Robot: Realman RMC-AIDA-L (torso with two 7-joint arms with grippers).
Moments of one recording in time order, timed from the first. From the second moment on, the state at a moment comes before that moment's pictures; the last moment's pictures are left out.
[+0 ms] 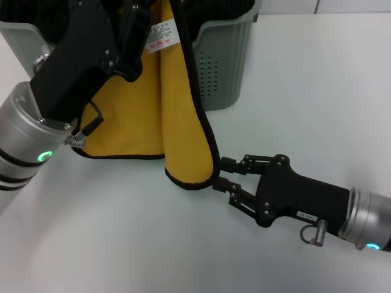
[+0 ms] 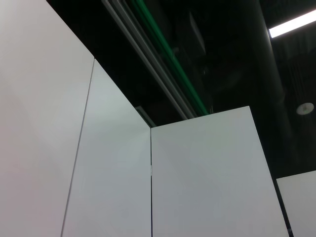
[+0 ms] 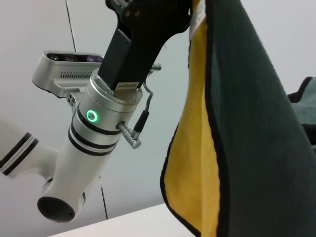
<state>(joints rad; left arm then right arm) -0.51 -2.11 1.54 0.25 0.42 1.92 -0.67 0.37 2.02 -2.10 -0.47 2.69 1.31 -2.42</state>
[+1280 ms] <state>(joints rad) -0.40 -2.09 1.53 0.24 0.41 1.92 -0.77 0.45 1.97 -2.02 -0.54 2.62 1.34 -2.33</state>
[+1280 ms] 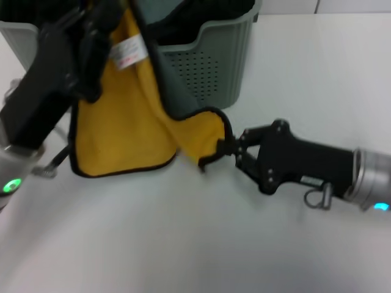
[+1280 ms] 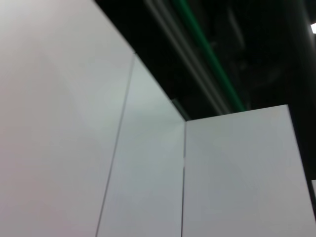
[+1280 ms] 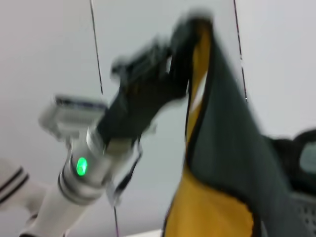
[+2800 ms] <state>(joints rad) -0.37 -1.98 1.30 0.10 1.09 1.74 -1.17 0.52 2.00 -1.20 -0.62 1.59 1.61 -1.60</state>
